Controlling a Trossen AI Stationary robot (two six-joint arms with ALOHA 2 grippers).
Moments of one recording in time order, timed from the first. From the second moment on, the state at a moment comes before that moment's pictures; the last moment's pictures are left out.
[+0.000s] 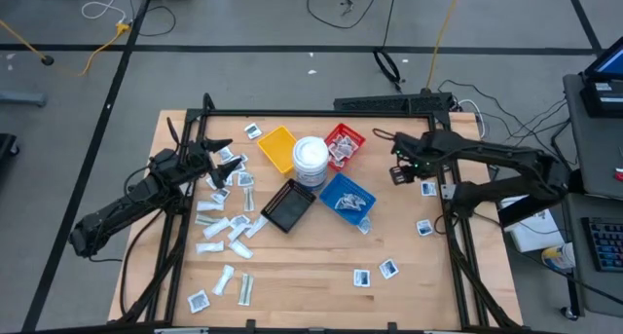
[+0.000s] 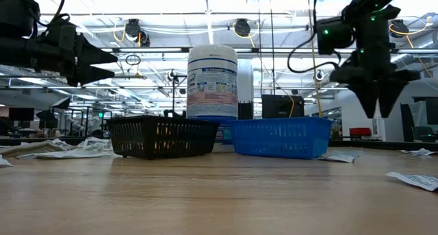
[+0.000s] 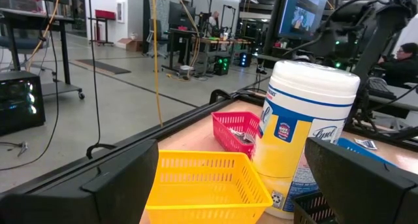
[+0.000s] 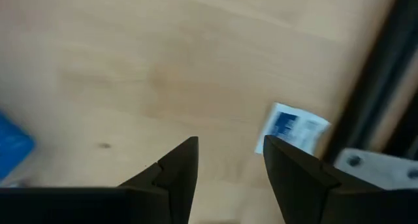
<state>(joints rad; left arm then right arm) 0.62 0.03 0.02 0.03 0.15 -0.14 -0.48 1.18 0.78 -1.18 0.05 0.85</state>
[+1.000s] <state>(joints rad) 0.62 0.03 0.02 0.03 0.15 -0.14 -0.70 1.26 0.59 -1.07 -0.05 0.93</state>
